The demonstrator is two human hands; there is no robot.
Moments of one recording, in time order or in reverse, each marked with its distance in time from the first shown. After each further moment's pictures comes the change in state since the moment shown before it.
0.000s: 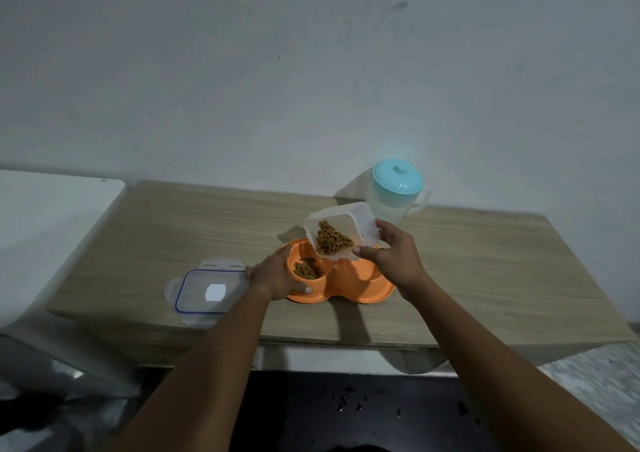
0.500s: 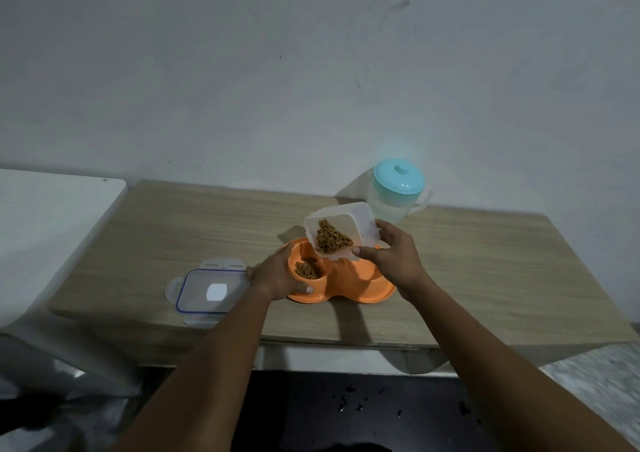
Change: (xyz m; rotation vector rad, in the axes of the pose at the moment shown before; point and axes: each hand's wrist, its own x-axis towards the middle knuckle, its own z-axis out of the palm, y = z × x) left_hand -0.001 0.000 -0.001 -0.018 0.009 0.004; right_hand 0.003 0.002 0.003 -0.006 -0.034 0.015
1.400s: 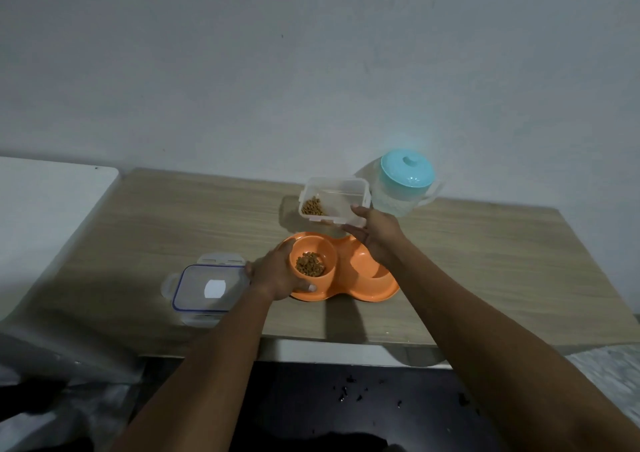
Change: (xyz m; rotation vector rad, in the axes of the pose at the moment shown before) left_hand 0.002 -0.001 -0.001 0.042 -0.011 -0.031; right_hand 0.066 -0.012 0.043 0.659 0.070 0.418
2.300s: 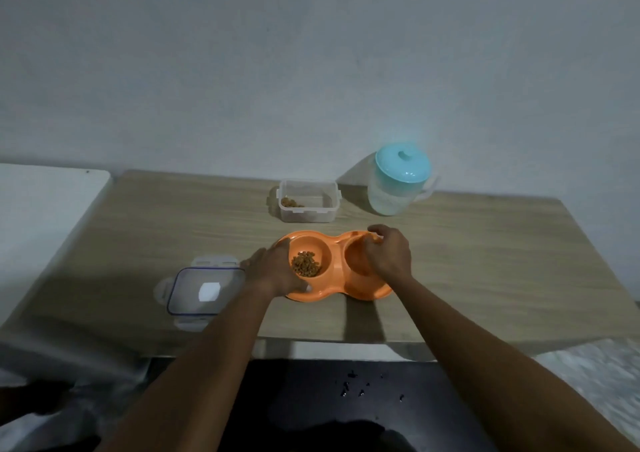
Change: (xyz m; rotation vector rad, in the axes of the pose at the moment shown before) left_hand 0.005 0.017 -0.010 0.205 -0.083 -0.089; right_hand 0.010 0.038 -0.057 -1.087 0.261 -0.401
